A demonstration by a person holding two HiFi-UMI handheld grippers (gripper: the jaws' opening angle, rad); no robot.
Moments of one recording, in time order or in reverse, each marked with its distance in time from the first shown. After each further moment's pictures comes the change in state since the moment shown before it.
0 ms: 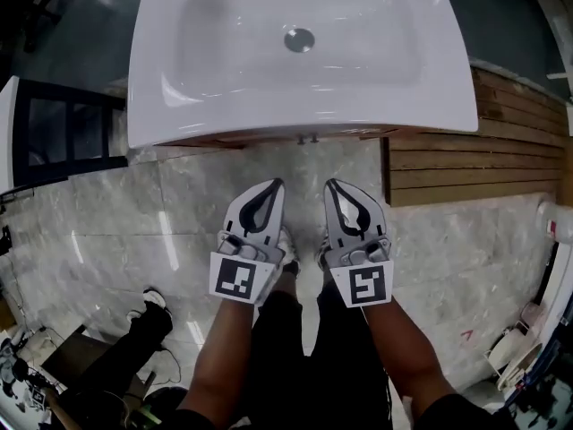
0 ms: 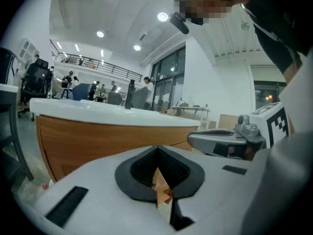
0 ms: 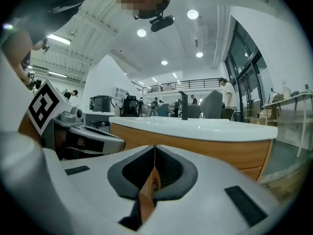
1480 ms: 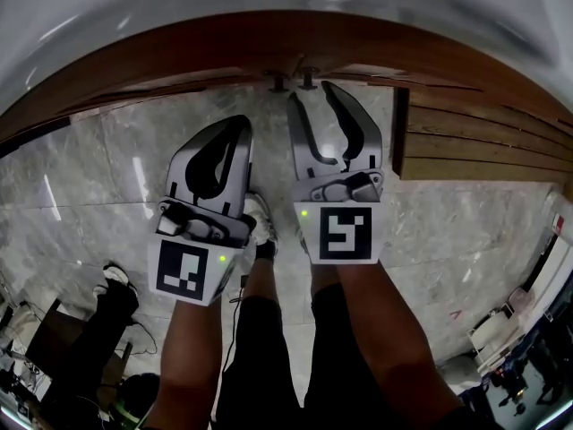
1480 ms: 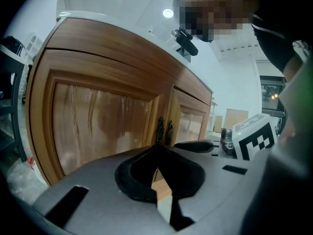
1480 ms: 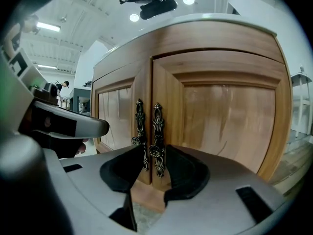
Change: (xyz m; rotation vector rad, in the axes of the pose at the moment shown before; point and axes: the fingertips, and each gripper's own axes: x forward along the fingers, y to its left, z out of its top) left arm 0.072 0.056 -0.174 -0.030 0.044 0.051; right arm 0.104 -0.032 -0.212 -0.016 0.096 -0.045
